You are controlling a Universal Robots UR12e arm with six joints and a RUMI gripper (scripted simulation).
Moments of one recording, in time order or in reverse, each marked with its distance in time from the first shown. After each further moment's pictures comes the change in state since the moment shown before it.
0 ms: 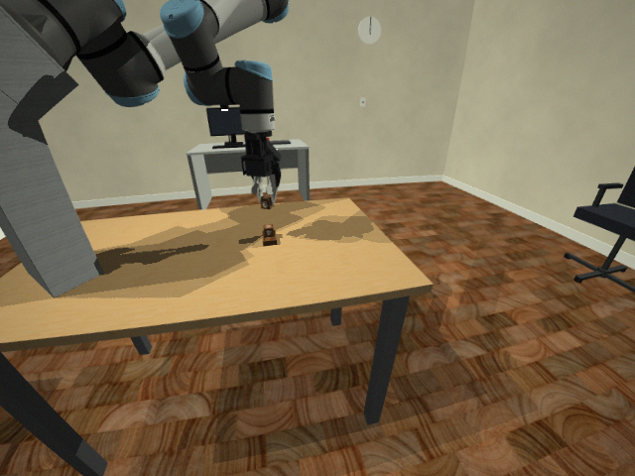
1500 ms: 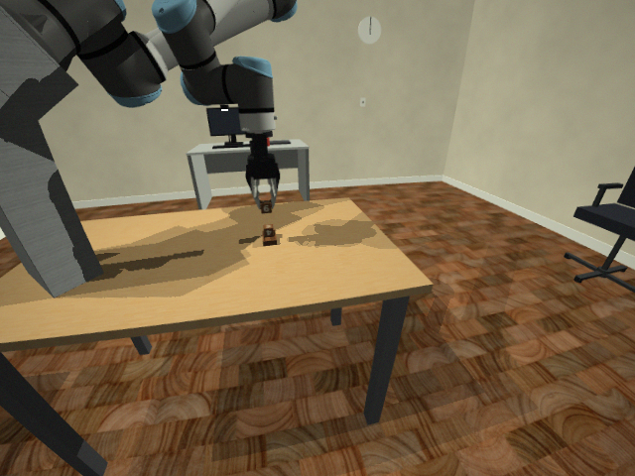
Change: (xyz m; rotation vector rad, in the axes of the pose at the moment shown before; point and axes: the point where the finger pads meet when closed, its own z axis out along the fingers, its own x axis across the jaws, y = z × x) arm 0.014 0.039 -0.003 -0.001 0.015 -0.467
